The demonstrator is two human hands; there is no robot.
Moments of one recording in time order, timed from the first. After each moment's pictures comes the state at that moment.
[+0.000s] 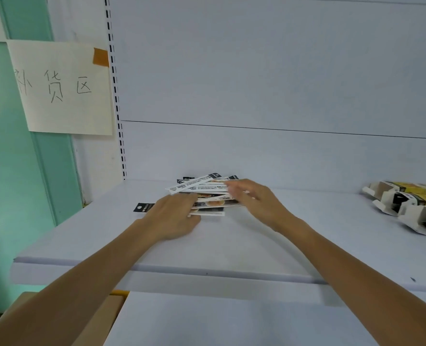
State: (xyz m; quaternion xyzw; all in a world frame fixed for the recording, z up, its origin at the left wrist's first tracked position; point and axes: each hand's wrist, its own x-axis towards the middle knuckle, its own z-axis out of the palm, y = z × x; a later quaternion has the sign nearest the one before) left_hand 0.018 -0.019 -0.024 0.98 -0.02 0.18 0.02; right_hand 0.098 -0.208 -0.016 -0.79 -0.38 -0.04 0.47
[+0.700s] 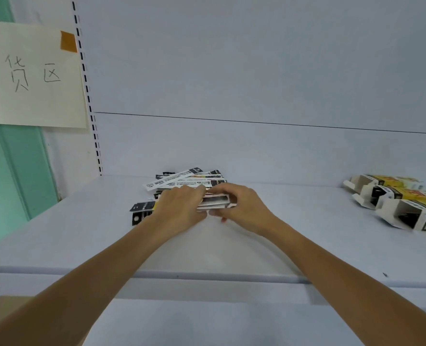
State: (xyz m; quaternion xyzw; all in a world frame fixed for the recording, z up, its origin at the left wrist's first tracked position) left_hand 0.053 -0.070 -0.023 0.98 0.01 0.20 -0.03; right_hand 0.100 -0.222 -0.023 -0.78 -0.39 -0.01 0.49
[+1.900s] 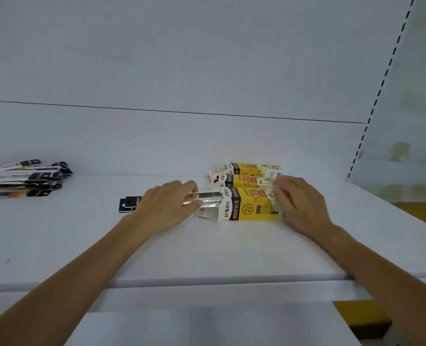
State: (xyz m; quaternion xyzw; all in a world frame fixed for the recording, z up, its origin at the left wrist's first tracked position) left_hand 0.167 -0.423 -0.025 0.97 -0.03 0.20 0.09; right_hand 0.243 -0.692 -0.039 -0.91 -0.22 -0.29 0.19
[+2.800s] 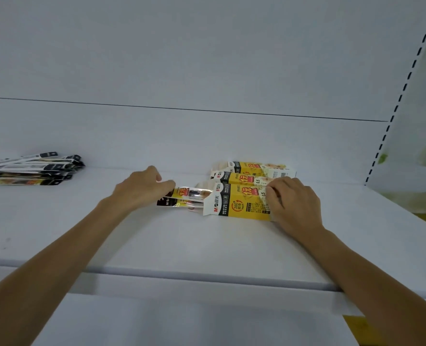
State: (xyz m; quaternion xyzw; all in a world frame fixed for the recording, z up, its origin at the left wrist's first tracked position) left_hand 0.166 -0.424 -0.002 0.94 0.24 0.11 0.23; right_hand 0.264 -0.691 -0.048 -0.88 -0.25 -0.36 0.18
